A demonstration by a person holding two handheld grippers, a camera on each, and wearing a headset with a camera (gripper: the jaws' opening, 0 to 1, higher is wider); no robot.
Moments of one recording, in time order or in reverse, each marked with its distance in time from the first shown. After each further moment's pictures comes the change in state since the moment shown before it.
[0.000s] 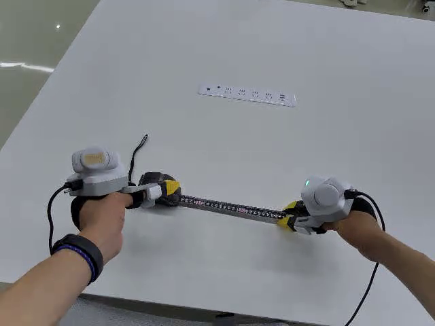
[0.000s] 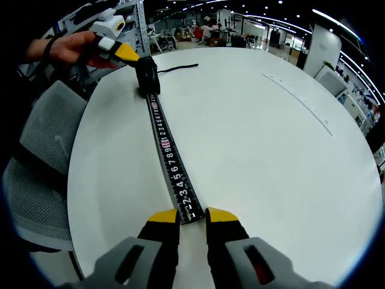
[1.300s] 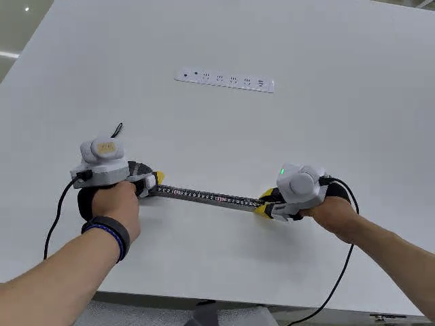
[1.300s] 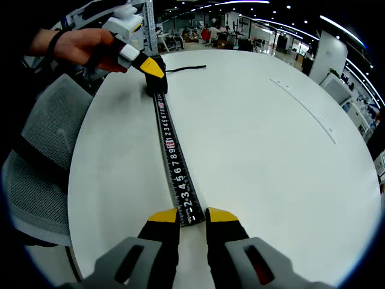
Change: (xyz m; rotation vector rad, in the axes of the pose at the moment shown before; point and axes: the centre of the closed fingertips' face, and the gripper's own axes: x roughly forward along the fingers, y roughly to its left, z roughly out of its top) left arm 0.027 0.014 -0.016 -0.008 0.027 0.286; right arm 0.001 0.006 0.001 -0.054 -0.011 0.016
